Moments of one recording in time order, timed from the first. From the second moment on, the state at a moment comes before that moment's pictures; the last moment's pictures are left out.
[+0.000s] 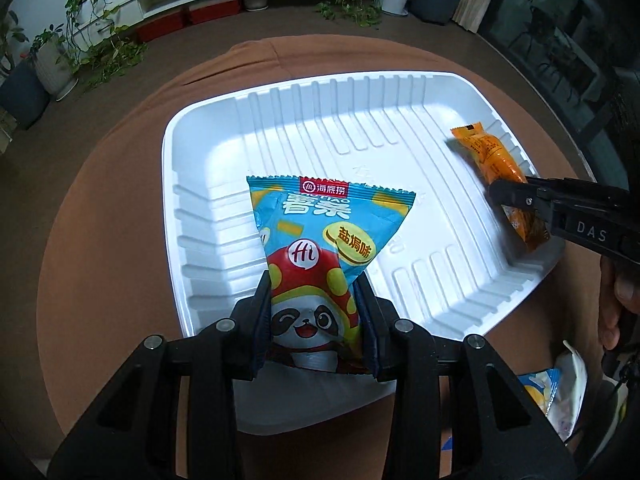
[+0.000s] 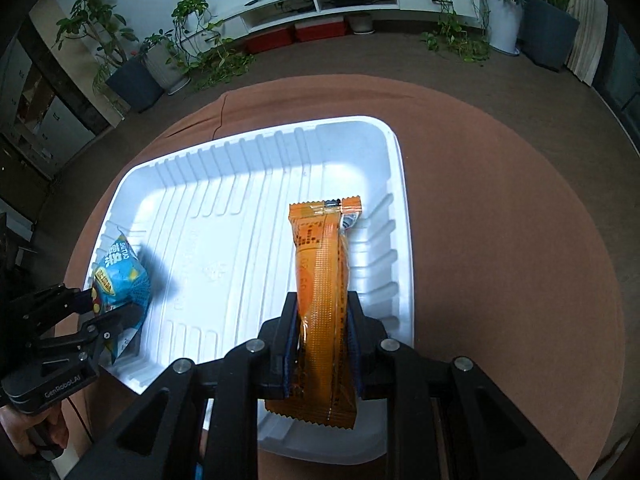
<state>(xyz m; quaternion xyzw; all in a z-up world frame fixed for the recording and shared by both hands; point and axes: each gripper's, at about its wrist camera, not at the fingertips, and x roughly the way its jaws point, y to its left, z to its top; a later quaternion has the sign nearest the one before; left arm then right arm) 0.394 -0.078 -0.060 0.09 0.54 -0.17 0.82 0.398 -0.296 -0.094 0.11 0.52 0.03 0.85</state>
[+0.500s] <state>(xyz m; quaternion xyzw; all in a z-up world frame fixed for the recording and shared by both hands) 0.381 -0.068 -0.051 0.08 0.52 -0.16 0.84 0.387 -0.291 -0.082 0.09 0.50 0.04 0.86</state>
